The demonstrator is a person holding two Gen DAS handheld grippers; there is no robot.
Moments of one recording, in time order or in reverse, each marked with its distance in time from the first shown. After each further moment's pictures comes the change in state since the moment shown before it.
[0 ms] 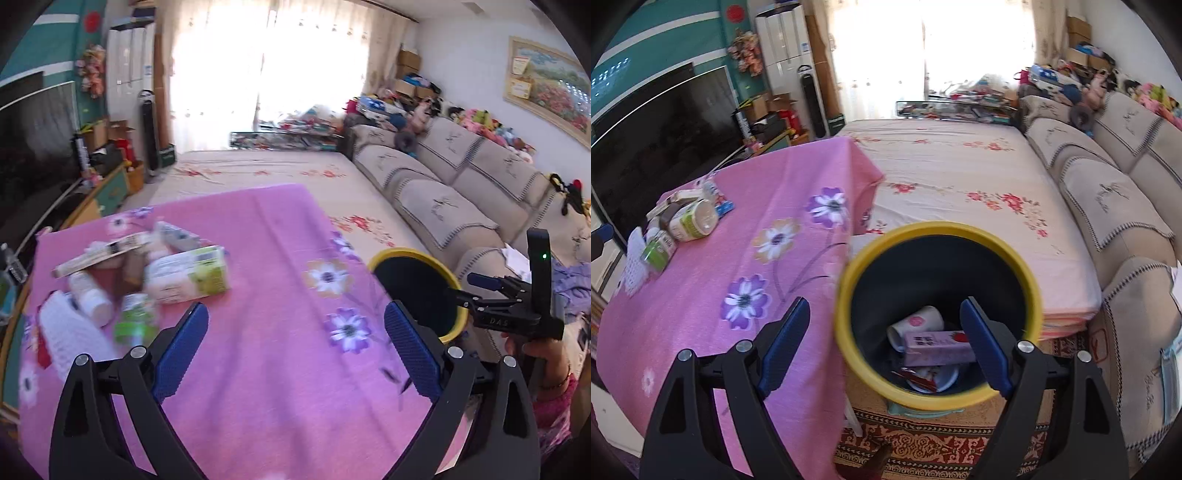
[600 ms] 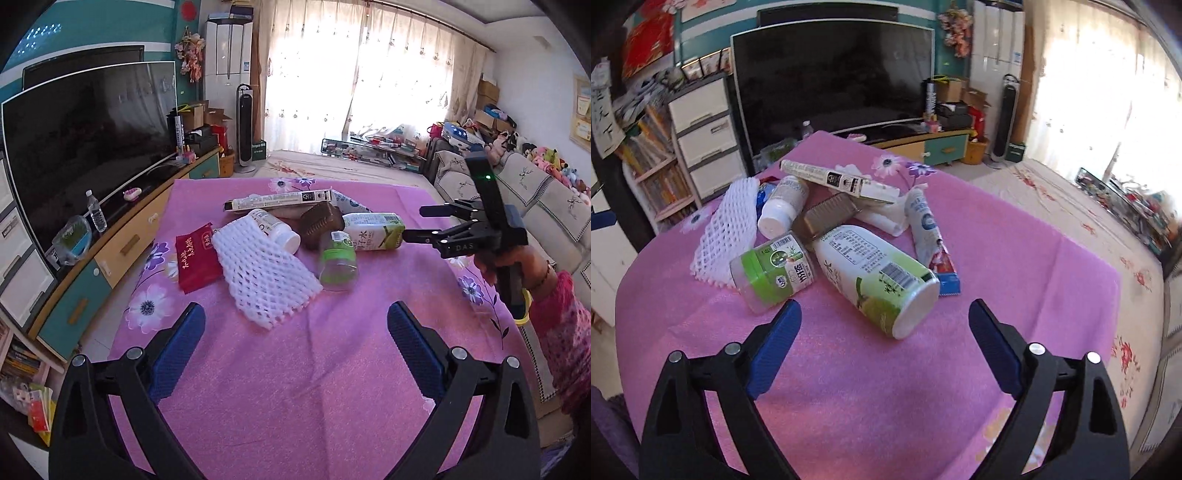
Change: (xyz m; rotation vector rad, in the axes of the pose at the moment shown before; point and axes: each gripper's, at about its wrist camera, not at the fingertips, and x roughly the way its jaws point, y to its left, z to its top) left arm -0.097 0.162 -0.093 -0.170 -0.037 0.220; right arm 0.113 0.238 0.098 -0.605 0.039 0.437
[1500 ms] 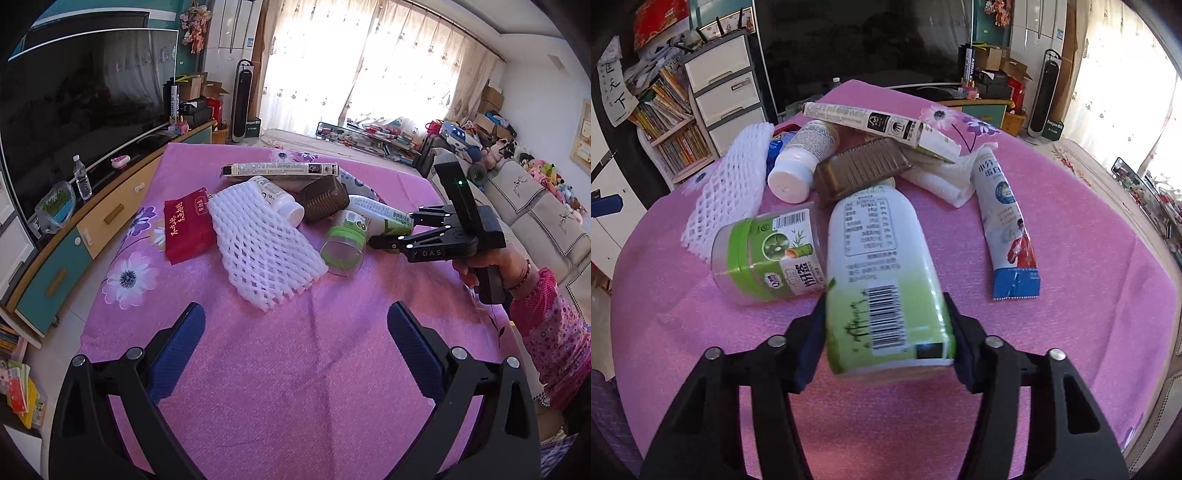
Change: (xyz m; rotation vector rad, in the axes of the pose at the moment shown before) left arm 0.037 0.006 -0.008 -0.077 0.080 -0.068; right arm 0.064 0.025 -0.002 -0.033 0.141 0.085
